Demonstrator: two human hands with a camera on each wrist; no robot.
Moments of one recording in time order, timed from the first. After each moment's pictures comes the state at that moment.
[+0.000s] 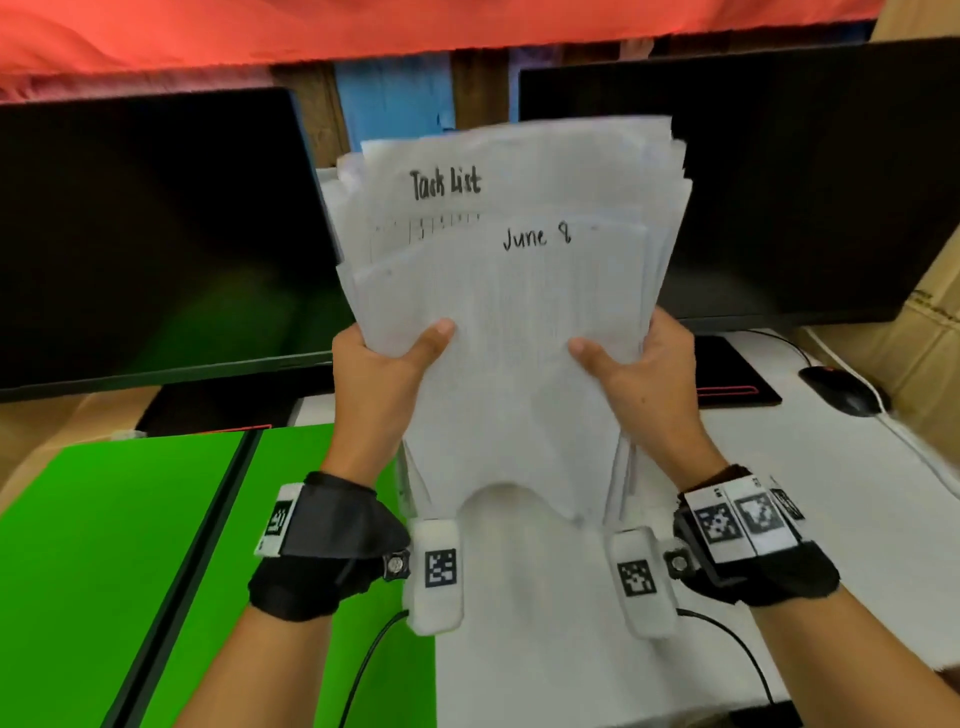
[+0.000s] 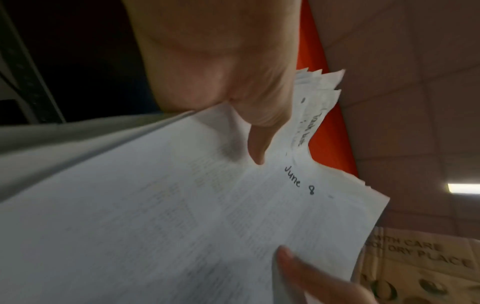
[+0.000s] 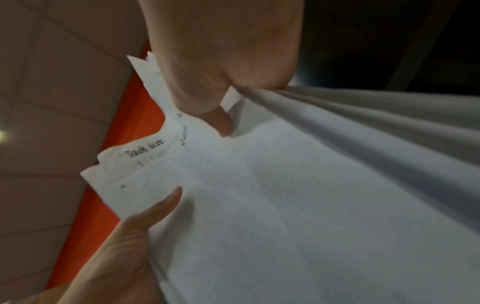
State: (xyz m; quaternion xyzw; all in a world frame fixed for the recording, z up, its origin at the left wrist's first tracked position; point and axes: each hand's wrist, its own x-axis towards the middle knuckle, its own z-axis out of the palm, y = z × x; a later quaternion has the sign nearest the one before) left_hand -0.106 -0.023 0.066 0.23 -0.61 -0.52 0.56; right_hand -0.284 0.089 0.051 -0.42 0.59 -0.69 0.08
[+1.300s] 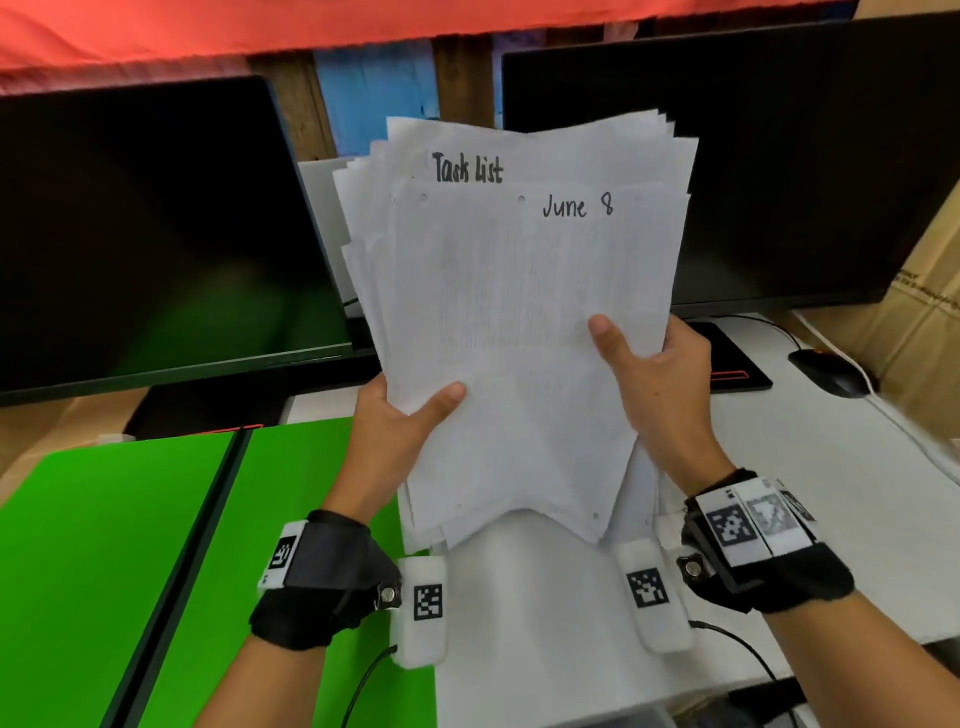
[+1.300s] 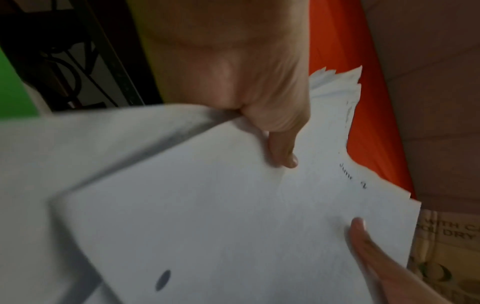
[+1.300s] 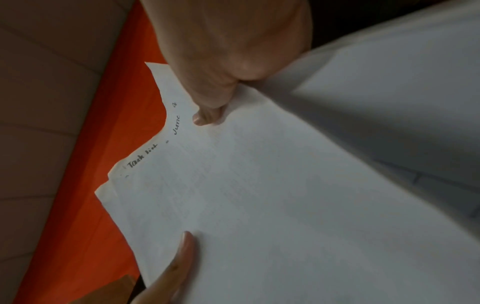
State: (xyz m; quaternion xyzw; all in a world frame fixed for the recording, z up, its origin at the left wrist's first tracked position) left_hand -0.098 -0.020 0.013 0.27 -0.64 -0.55 0.46; right_hand -0.291 0.100 0.036 -0.36 0.57 -0.74 0.08
